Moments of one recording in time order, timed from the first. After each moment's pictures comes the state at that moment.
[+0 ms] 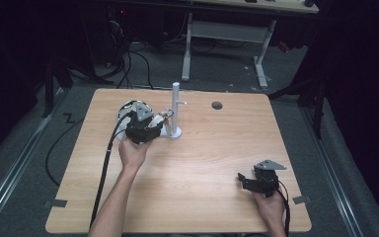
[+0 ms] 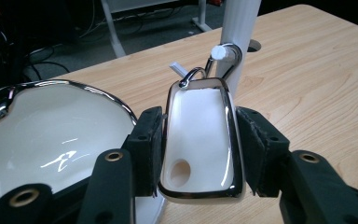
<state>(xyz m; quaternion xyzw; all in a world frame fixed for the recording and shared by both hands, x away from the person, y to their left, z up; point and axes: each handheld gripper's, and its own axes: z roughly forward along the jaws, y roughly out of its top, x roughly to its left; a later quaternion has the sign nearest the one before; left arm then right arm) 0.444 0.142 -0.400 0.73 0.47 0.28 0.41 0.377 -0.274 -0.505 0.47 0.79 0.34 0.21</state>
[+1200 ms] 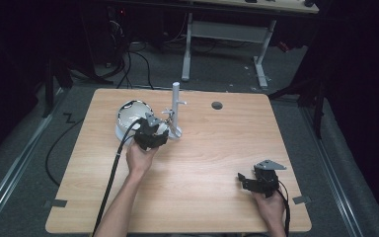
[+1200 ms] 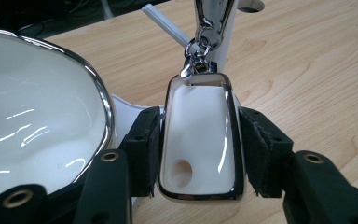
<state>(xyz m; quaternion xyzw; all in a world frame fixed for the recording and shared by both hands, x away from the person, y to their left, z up) 0.451 0.124 -0.434 0.76 0.47 0.26 0.37 0.377 -0.274 -0.505 0.47 0.79 0.34 0.21</state>
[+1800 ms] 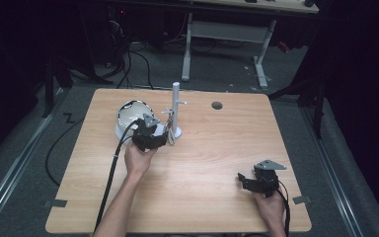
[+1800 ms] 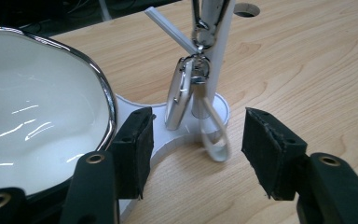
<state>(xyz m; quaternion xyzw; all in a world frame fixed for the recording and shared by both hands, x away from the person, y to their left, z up) 0.443 0.130 -0.429 0.75 0.48 0.25 0.38 0.377 -0.274 -0.505 0.47 0.79 0.34 0.21</state>
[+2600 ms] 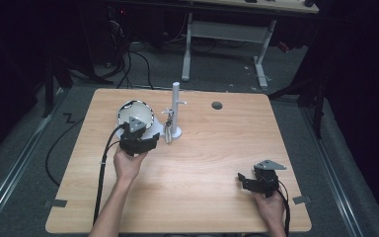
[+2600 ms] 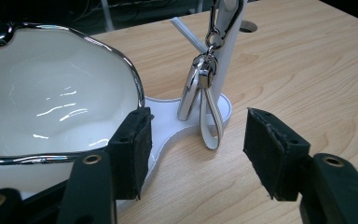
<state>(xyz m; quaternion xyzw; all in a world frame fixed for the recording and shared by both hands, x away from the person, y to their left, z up) 0.416 0.159 -0.419 0.73 0.48 0.25 0.41 0.377 -0.274 -0.505 0.47 0.79 0.34 0.21</state>
